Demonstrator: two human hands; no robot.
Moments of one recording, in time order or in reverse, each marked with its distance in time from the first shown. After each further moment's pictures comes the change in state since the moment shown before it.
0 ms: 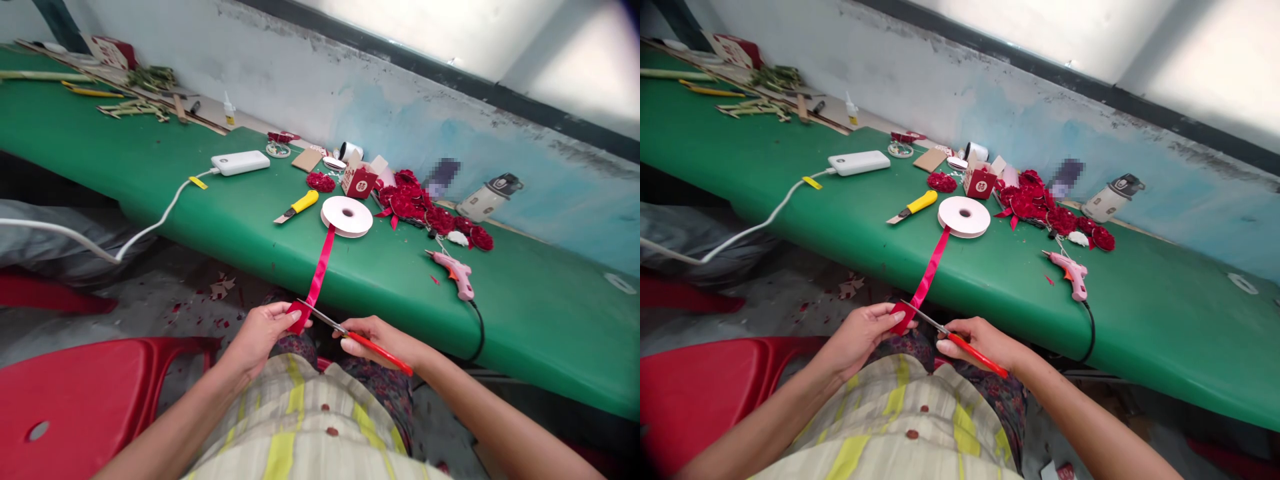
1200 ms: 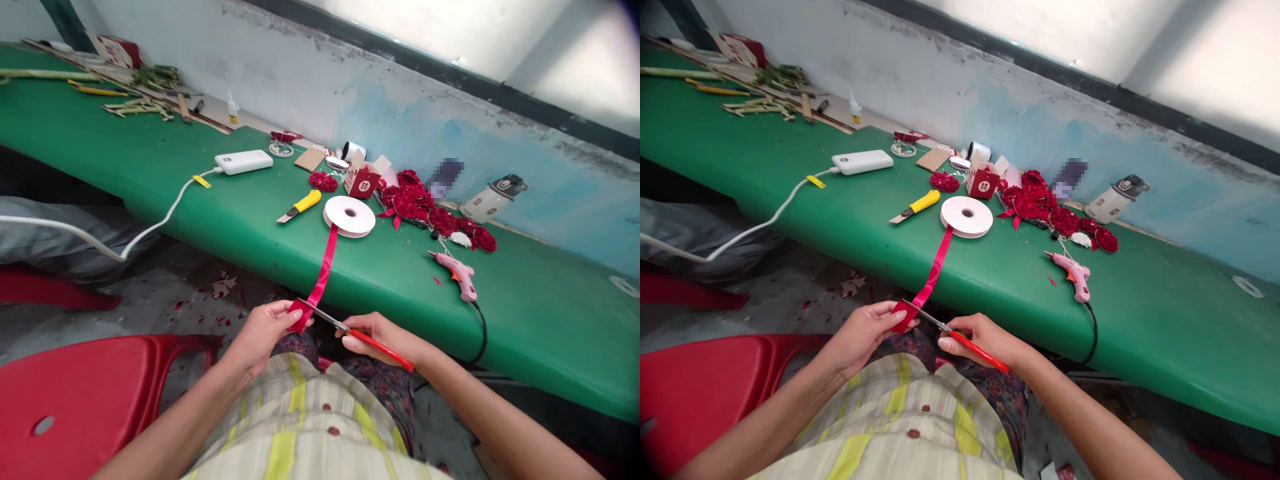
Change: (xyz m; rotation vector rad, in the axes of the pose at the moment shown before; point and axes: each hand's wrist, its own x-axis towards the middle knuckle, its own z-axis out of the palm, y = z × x) left_hand -0.001 0.003 0.002 -0.030 0.038 0.009; right_hand 0.006 0.003 -0.001 0.041 0.022 0.015
